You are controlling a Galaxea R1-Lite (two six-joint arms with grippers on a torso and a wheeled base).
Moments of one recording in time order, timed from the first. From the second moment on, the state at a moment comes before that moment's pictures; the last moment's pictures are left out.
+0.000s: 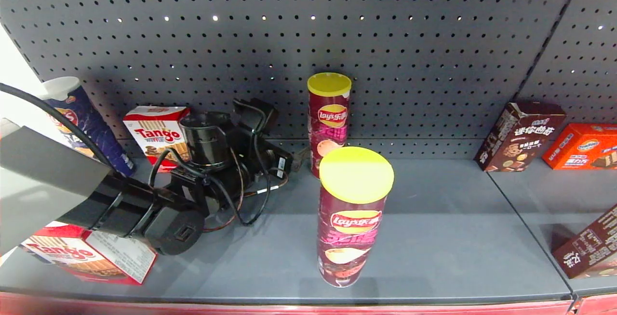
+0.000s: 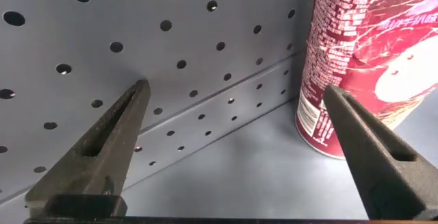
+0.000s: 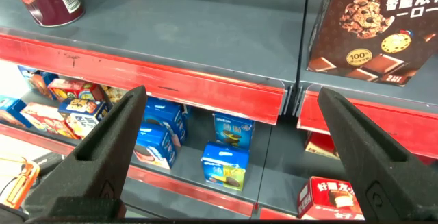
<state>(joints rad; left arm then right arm) -0.45 2.00 -0.96 -1.00 0.01 0.20 0.31 0.00 0.00 0.00 0.00 -0.02</state>
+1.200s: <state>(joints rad) -0.53 1.32 -0.61 -0.94 0.02 0.20 0.31 0.00 0.00 0.00 0.00 -0.02</state>
